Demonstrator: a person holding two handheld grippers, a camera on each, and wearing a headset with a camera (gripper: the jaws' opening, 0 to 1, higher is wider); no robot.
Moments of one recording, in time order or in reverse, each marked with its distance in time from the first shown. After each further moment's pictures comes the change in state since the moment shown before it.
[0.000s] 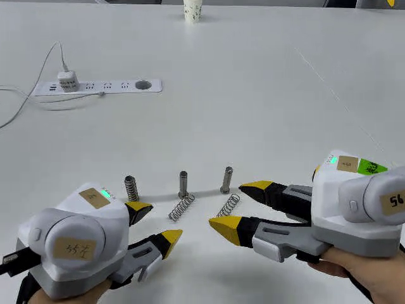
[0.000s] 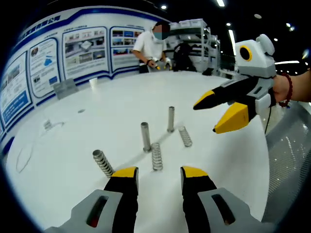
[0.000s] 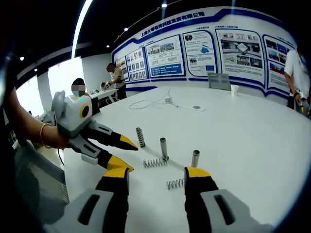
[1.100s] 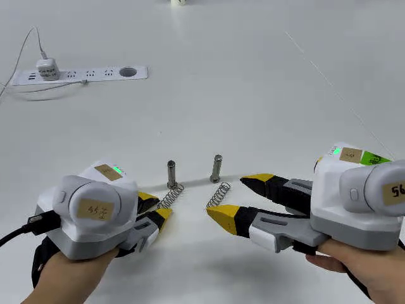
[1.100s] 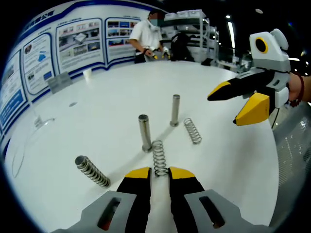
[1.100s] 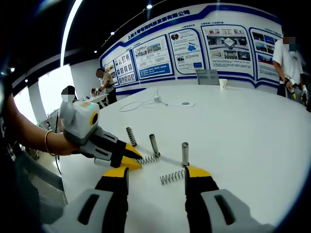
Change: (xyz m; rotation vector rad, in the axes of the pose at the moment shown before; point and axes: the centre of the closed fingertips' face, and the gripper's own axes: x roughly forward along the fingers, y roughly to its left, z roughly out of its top) left arm 0.032 0.005 -0.012 0.011 0.091 -0.025; right arm -0.006 -0.015 -0.007 0.097 -0.016 -0.075
